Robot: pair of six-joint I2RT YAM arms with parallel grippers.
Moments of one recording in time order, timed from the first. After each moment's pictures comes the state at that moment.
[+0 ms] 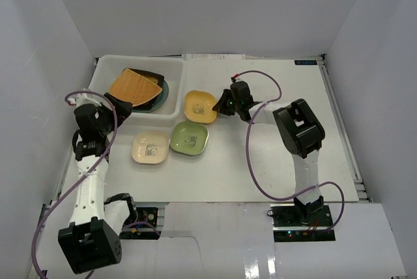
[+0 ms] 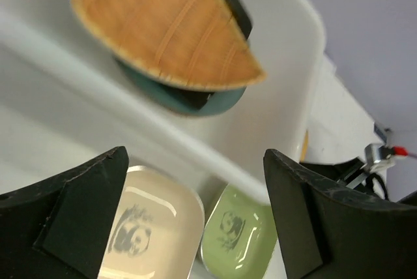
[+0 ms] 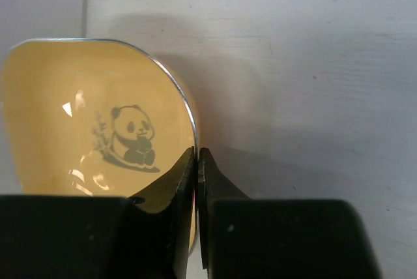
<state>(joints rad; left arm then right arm) 0.23 0.92 0.73 -0.15 0.19 -0.63 0.53 2.10 1.24 0.26 -0.18 0.71</state>
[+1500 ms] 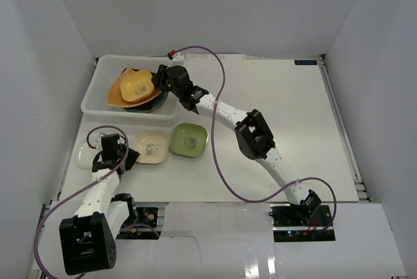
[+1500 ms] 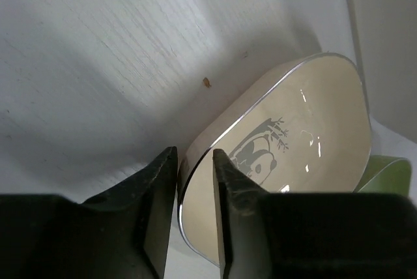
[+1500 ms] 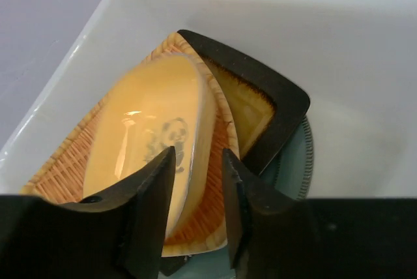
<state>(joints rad) 0.14 0.89 0.32 -0.30 -0.02 -0.87 0.87 2.58 2.33 0.08 0.15 0.55</state>
